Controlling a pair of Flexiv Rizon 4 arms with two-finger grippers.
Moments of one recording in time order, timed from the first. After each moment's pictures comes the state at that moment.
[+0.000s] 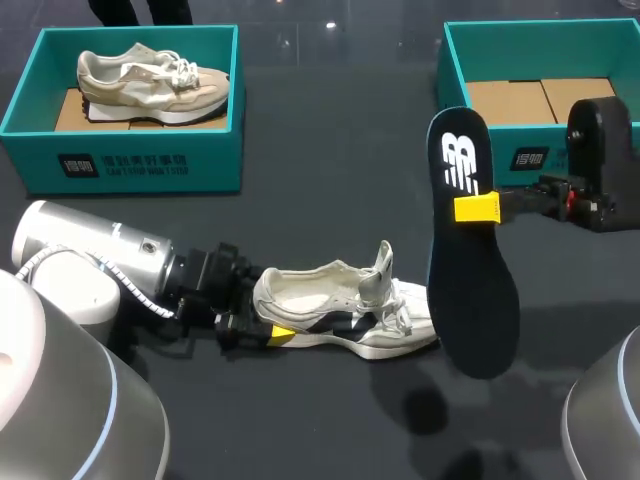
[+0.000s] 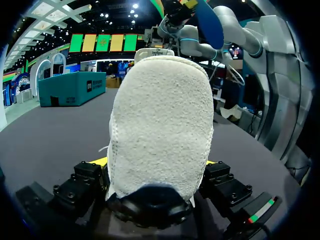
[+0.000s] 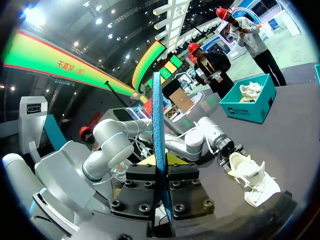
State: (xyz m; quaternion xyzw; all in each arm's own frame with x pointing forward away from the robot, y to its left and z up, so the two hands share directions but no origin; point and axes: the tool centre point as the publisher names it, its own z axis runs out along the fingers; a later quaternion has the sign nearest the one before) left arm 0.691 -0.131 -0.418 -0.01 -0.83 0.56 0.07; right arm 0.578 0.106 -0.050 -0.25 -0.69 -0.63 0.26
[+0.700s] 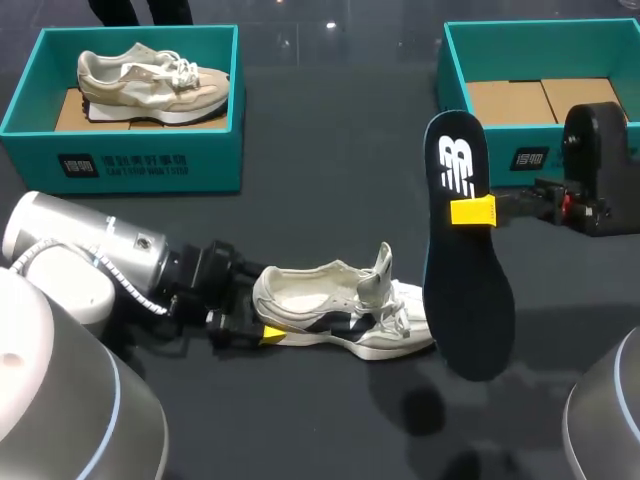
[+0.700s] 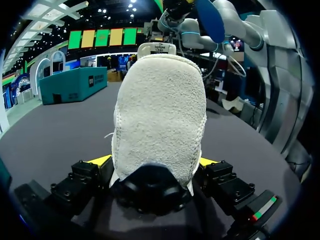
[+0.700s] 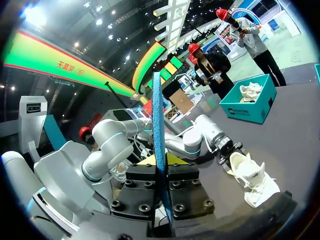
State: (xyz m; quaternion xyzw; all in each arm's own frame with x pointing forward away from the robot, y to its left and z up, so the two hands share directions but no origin) left arm 0.698 -0.115 -0.422 -0.02 -0.85 0.52 0.05; right arm 0.577 0.108 -0.053 -0.25 -0.68 -0.64 0.25
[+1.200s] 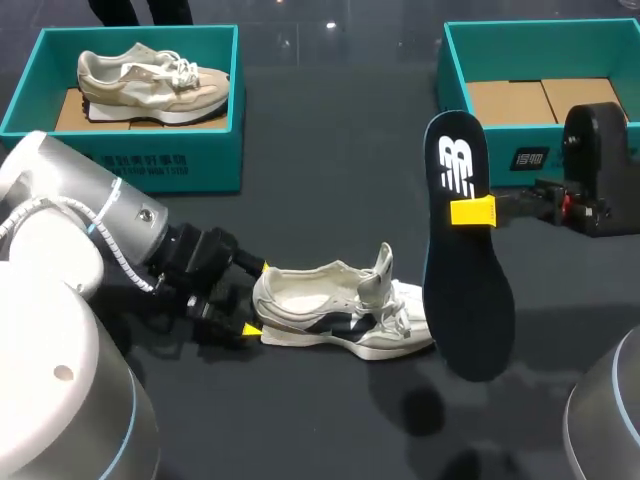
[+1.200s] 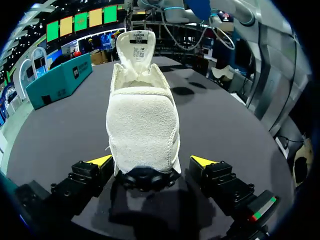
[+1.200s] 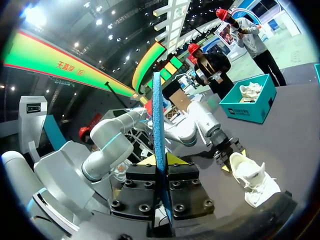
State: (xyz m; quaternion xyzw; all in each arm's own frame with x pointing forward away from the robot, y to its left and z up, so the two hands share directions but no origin) left arm 0.693 -0.085 -0.402 -0.11 -0.91 0.40 0.04; right arm 0.577 0.108 -0.053 -0.25 -0.68 -0.64 0.25
